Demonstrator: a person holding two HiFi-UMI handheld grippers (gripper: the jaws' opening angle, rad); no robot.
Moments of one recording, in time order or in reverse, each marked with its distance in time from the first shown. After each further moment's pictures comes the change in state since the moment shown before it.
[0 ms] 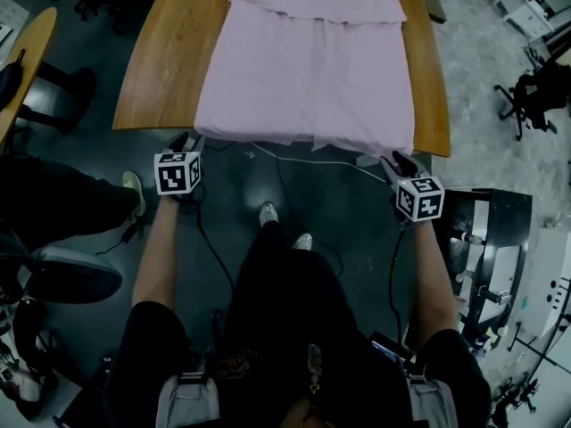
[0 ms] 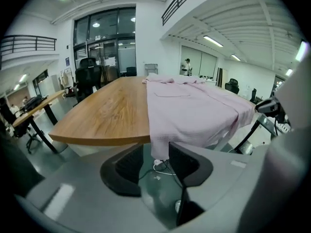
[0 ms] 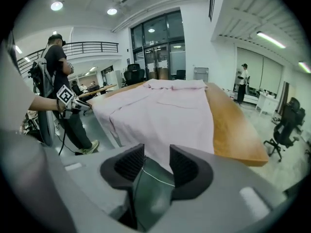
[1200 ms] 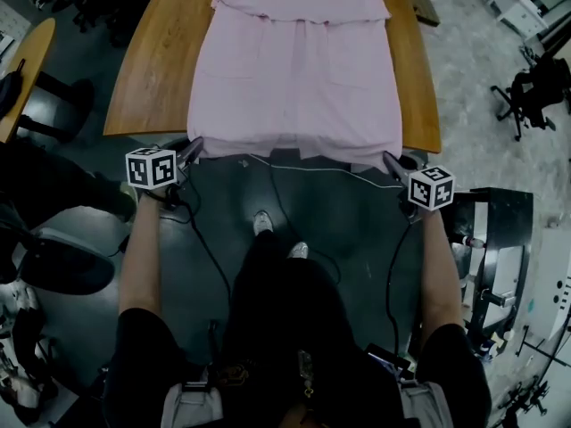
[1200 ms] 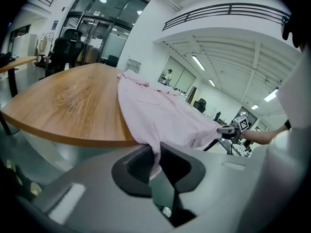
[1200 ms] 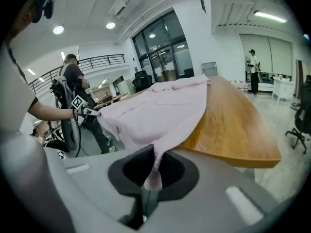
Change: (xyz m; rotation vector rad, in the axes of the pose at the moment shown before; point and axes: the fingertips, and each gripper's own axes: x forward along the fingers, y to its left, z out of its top) left arm -0.005 -0.063 0.016 -0.141 -0.031 -0.431; right arm -0.001 -0.038 -0.018 0.073 -0.048 0.221
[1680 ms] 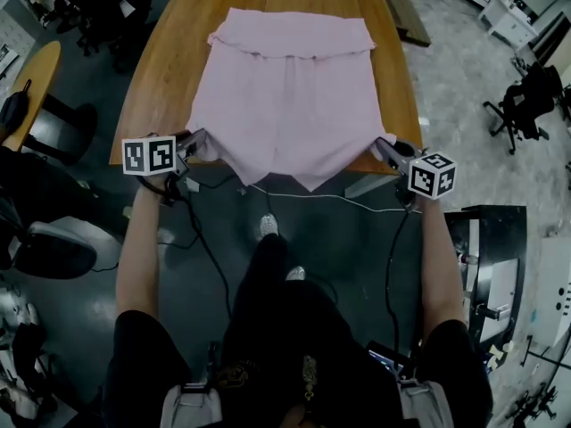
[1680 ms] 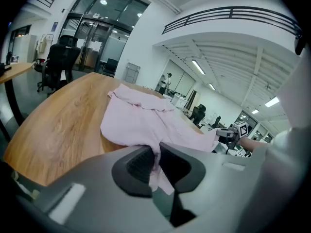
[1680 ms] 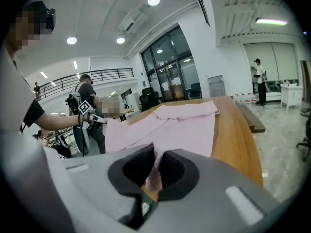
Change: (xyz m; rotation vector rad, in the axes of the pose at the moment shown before) left arm 0.000 -0.046 0.117 -0.026 -0.014 -0.027; right arm -0.018 -0.004 0.130 -0.047 -0.167 0.081
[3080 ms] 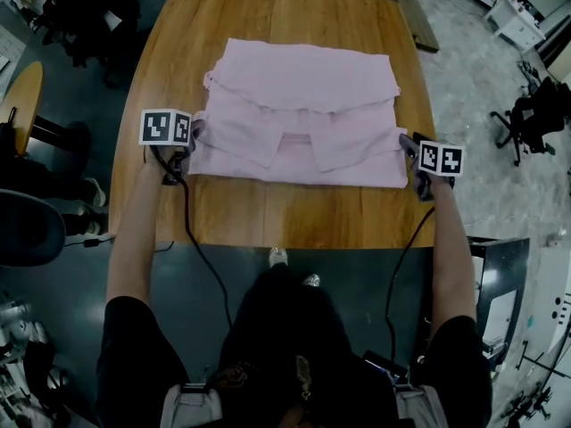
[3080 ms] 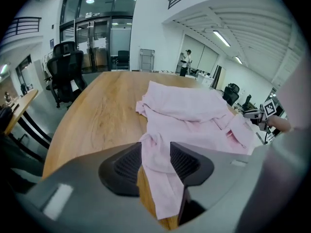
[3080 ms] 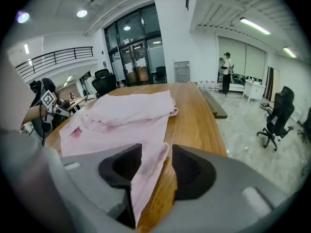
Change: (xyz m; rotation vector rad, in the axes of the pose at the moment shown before) left arm 0.145 0.190 0.148 0.077 0.221 0.321; right arm 0.132 -0.230 0.065 0.144 0.235 -0.425
